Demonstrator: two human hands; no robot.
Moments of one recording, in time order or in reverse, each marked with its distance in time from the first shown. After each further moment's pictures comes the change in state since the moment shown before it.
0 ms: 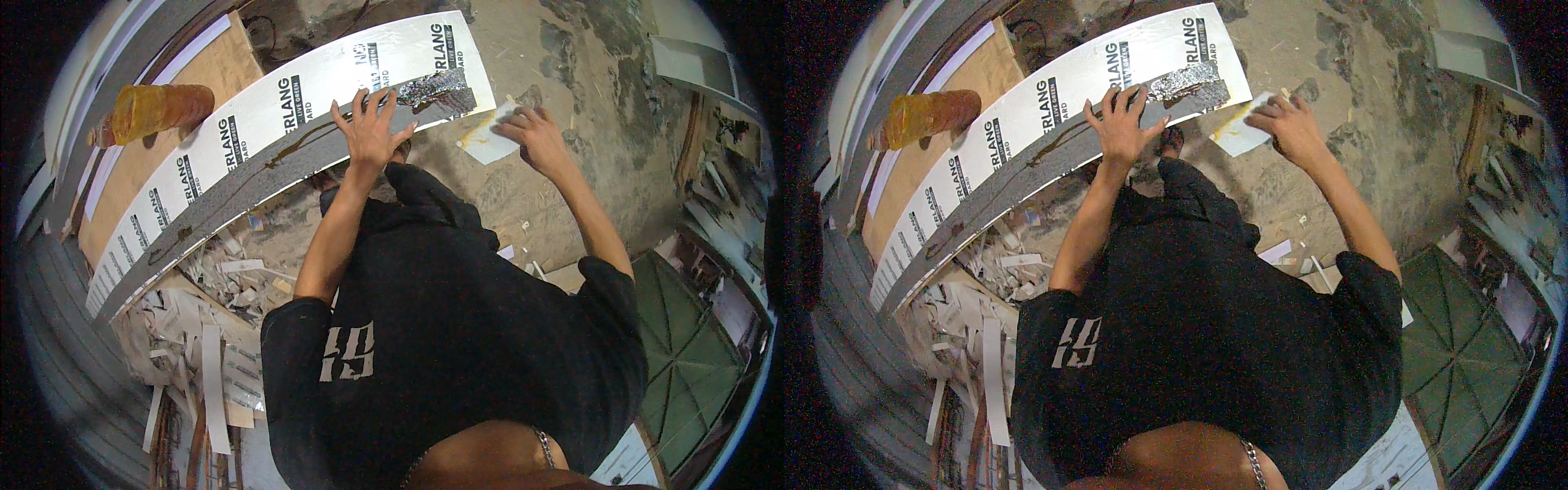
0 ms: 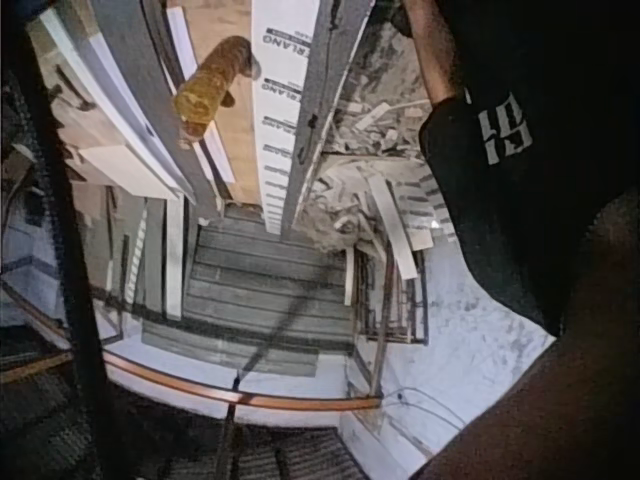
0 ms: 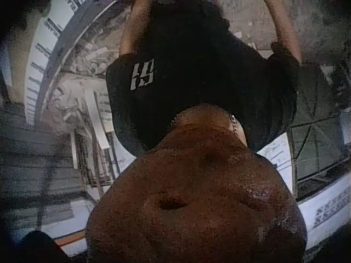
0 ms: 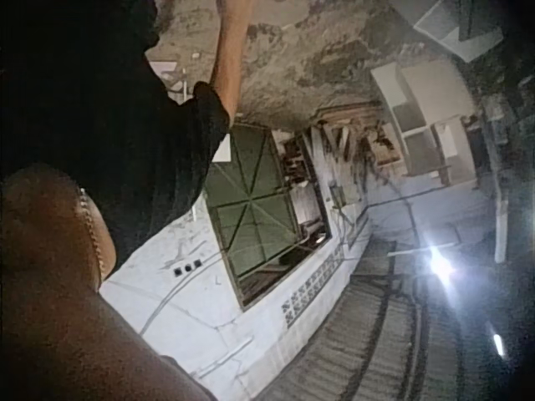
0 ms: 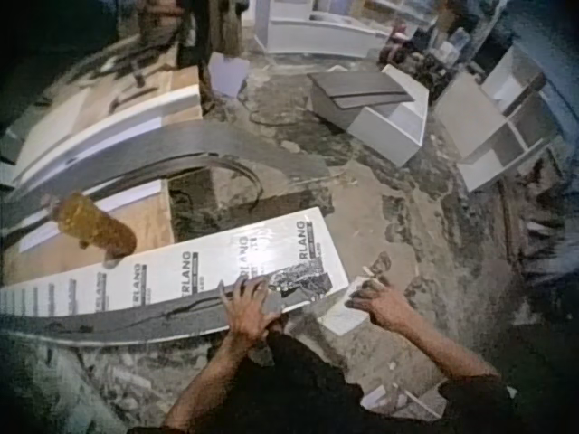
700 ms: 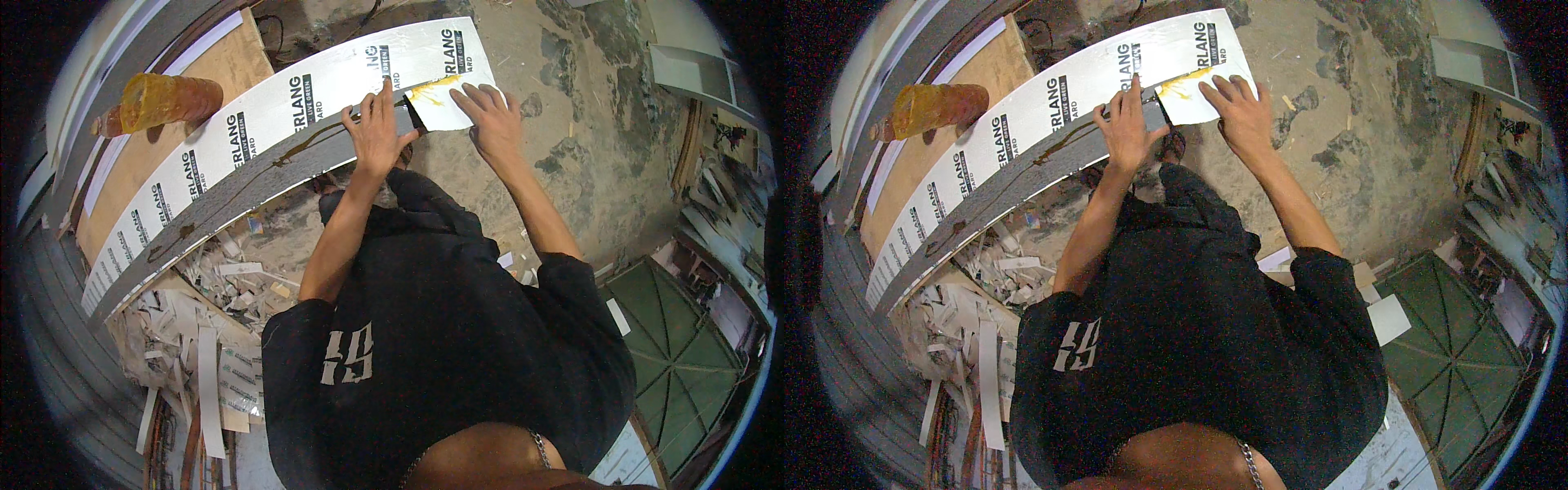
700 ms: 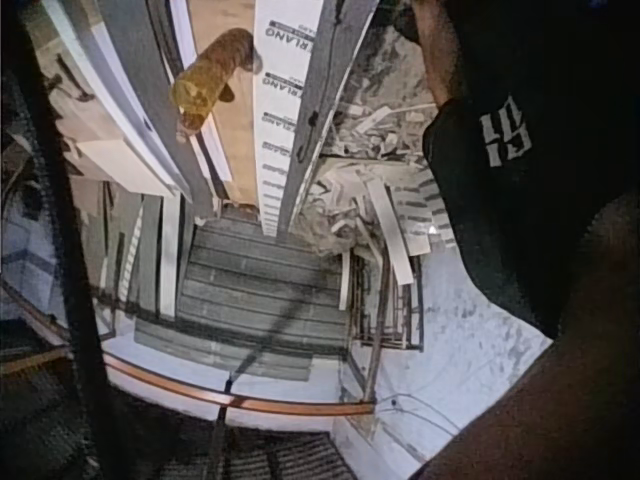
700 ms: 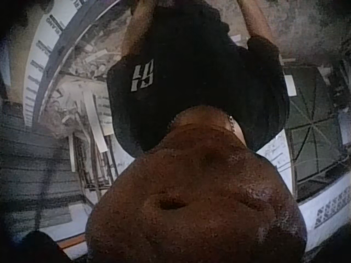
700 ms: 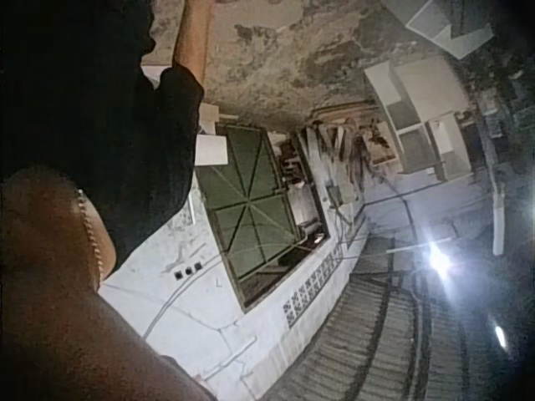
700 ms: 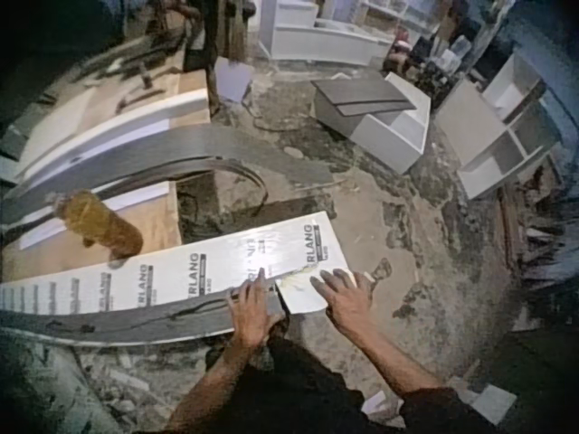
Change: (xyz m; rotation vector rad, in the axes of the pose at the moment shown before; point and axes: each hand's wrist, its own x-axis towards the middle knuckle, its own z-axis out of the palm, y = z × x) left_hand 0.002 0.006 -0.018 -0.004 -0.126 -0.108; right_hand 0.071 -0.075 0.019 -0.002 0.450 0.211
